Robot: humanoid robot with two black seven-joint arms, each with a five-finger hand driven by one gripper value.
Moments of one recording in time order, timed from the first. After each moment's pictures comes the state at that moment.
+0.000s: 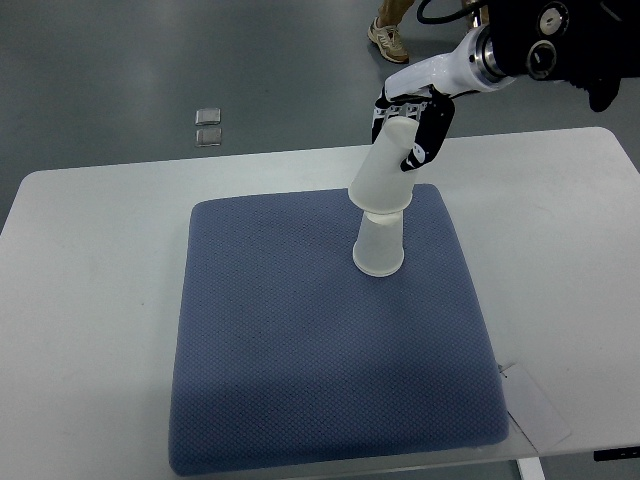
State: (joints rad) left arm -0.02 0.00 -0.06 -0.14 -0.04 0.06 -0.01; right arm 2.17 -0.35 -0.89 1.39 -0.34 0.21 -0.04
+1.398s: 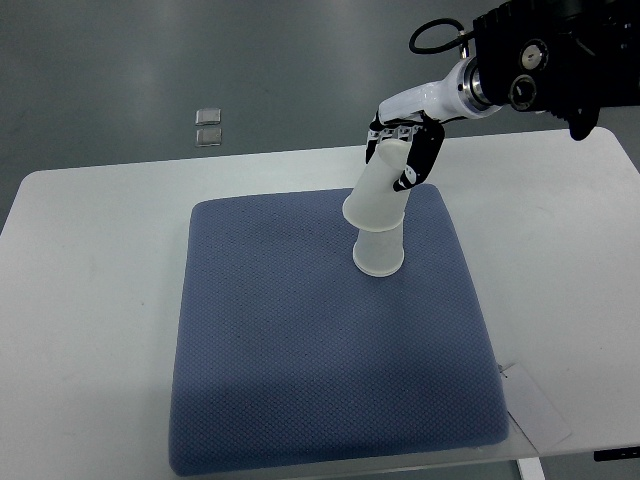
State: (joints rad) left arm -0.02 0.00 -0.06 -0.14 -0.04 0.06 -0.01; right arm 2.10 -0.33 -0.88 1.39 -0.33 0.16 -0.04
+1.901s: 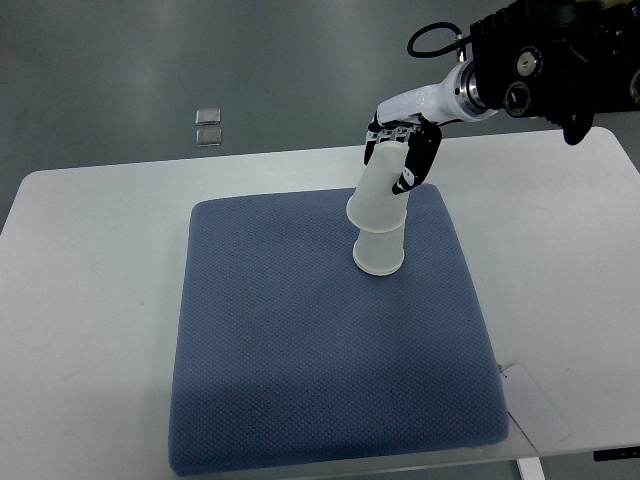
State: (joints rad) left arm -0.02 0.00 -0.06 -0.14 -0.04 0.06 -0.01; right arm 2.08 -0.32 -0.88 1.38 -0.33 0.14 -0.04
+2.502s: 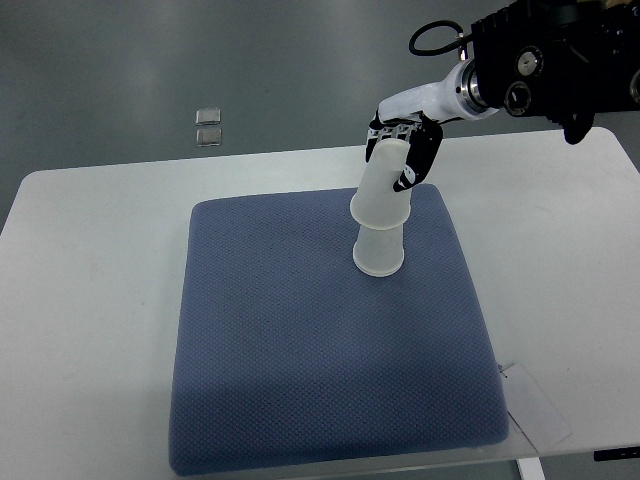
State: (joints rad) left arm -0.02 0.00 -0.06 -0.14 -0.04 0.06 -0.01; right arm 2.08 -0.33 -0.88 1.38 -0.33 0.13 -0.05
